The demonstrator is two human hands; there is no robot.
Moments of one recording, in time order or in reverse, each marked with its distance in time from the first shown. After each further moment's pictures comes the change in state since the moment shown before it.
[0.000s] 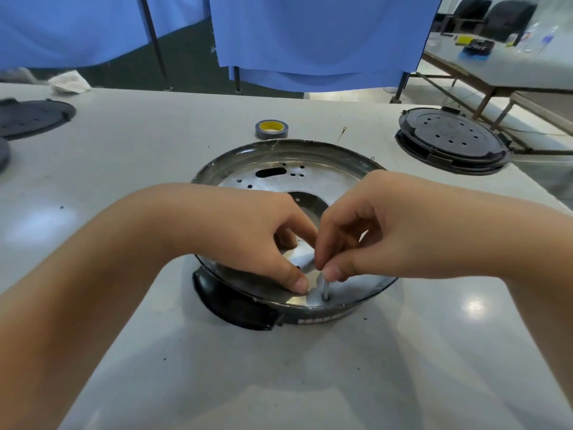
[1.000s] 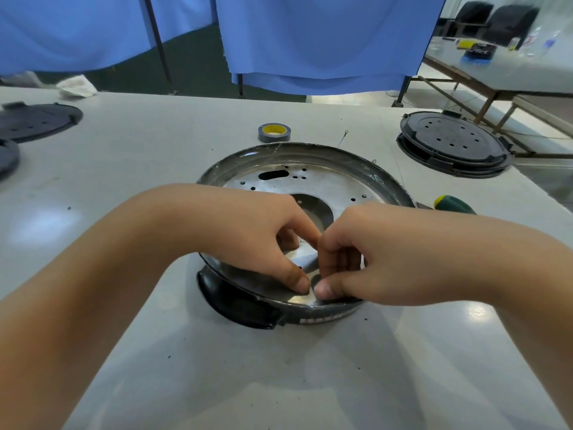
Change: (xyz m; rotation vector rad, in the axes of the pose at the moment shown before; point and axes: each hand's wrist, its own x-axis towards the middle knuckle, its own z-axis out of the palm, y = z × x) left_hand 0.001 -0.002 0.000 -0.004 -0.015 0.008; right_hand 0.000 -0.011 0.015 -0.330 -0.040 0.213
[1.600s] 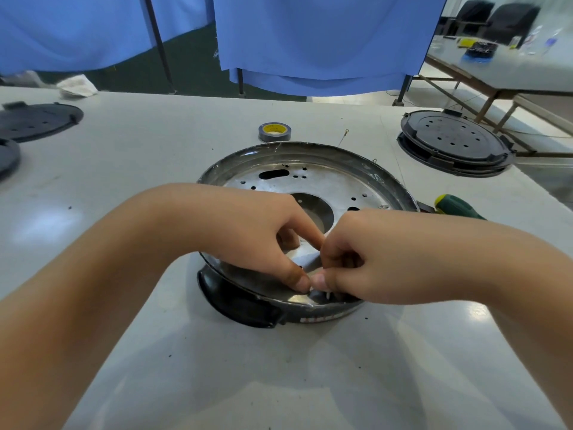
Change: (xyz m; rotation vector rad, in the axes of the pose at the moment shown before) left_hand 0.000 0.001 -0.002 -0.034 -0.021 0.003; right_hand 0.000 -0.003 0.003 -0.070 -0.028 0.093
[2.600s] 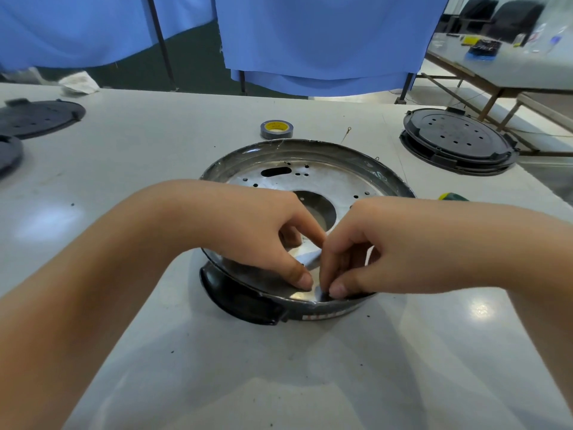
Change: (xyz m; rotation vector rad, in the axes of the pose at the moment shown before) left_hand -0.002 0.000 0.001 0.037 -0.010 -0.018; right_hand 0.000 0.006 -0.009 0.164 -0.083 -0.185
